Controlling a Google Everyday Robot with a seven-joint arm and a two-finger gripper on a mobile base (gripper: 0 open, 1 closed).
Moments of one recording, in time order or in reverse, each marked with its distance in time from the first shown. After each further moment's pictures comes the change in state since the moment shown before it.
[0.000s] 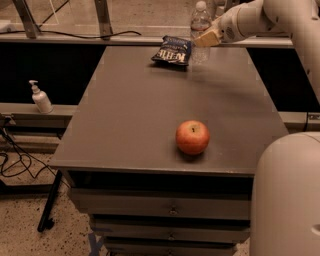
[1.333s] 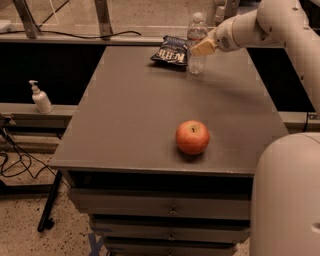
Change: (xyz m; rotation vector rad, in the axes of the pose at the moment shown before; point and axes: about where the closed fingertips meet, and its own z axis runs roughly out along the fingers) arm 0.021 0.015 0.018 -0.041 0.012 0.056
